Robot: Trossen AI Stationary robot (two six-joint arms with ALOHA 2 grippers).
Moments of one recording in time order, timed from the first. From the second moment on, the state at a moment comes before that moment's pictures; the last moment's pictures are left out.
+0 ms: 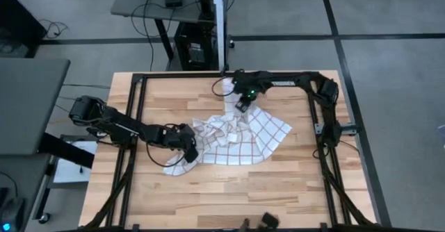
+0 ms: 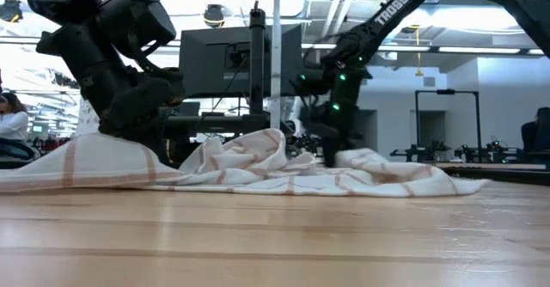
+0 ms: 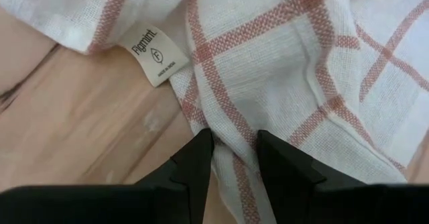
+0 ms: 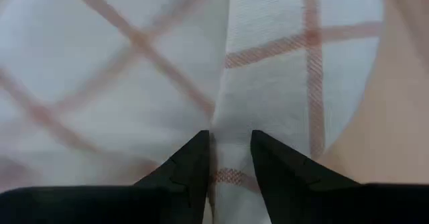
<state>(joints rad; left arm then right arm) -0.19 1.50 0.51 -0.13 -0.28 -0.77 -0.57 2.03 1.38 -0.76 0.13 0.04</state>
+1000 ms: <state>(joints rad) -0.07 1.35 0.81 -0.21 -0.13 -0.35 -0.35 1.53 1.20 -0.68 -0.09 0.24</state>
